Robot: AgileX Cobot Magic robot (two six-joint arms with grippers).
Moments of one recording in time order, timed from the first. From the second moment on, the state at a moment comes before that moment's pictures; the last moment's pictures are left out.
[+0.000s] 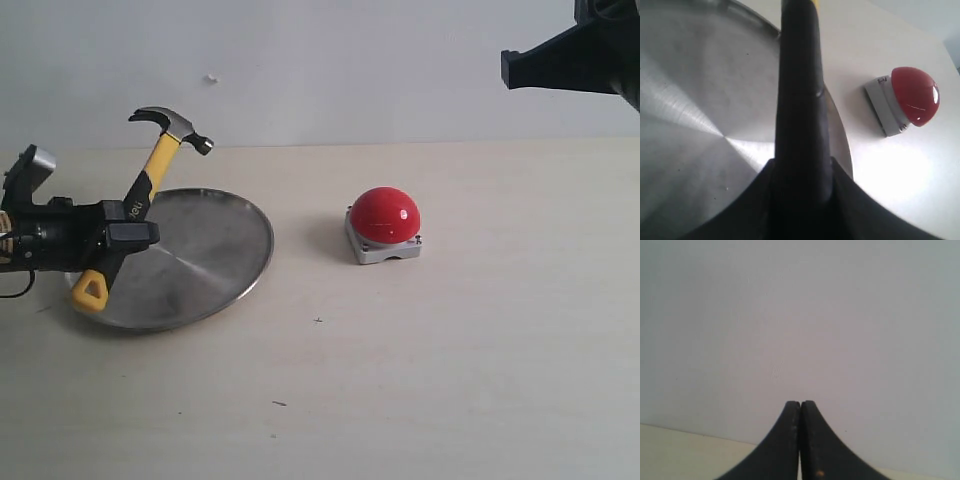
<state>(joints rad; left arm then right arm) 0.05 2.00 -0.89 1.30 -0.84 -1.46 0.45 1.30 -0.70 0.82 -0.64 -0.91</state>
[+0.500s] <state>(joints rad) 0.01 2.07 -0.91 1.31 -0.83 -1.45 0.45 1.30 -0.70 0.81 -0.64 -0.89</state>
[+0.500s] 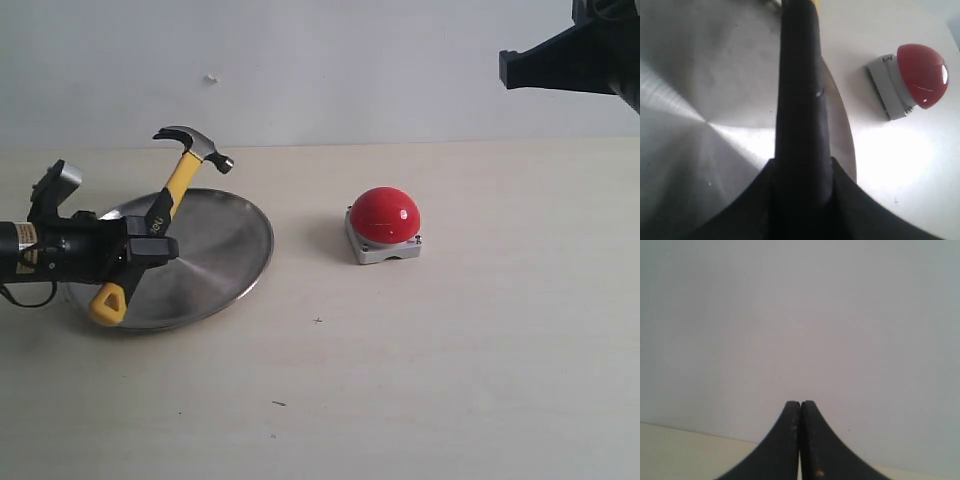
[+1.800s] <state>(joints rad) -0.05 2.07 -0.94 1.30 -0.63 -1.48 0.45 1.30 -0.70 0.80 -0.62 -0.89</state>
